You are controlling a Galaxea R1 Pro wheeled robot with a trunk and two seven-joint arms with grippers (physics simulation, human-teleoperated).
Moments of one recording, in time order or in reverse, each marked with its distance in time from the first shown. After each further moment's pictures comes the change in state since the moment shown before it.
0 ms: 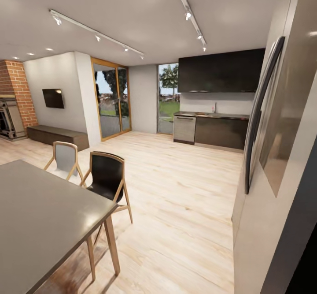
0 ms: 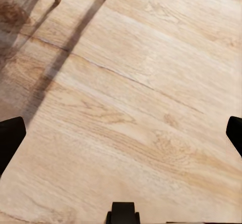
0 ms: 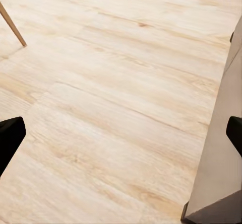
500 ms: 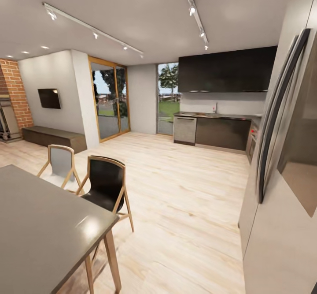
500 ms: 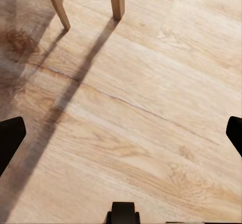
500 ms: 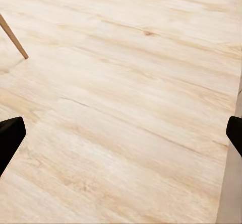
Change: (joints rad) left arm 0.000 0.000 0.000 0.000 0.000 0.000 0.000; right arm 0.000 0.001 0.001 0.000 -0.001 0.000 0.003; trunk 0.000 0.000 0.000
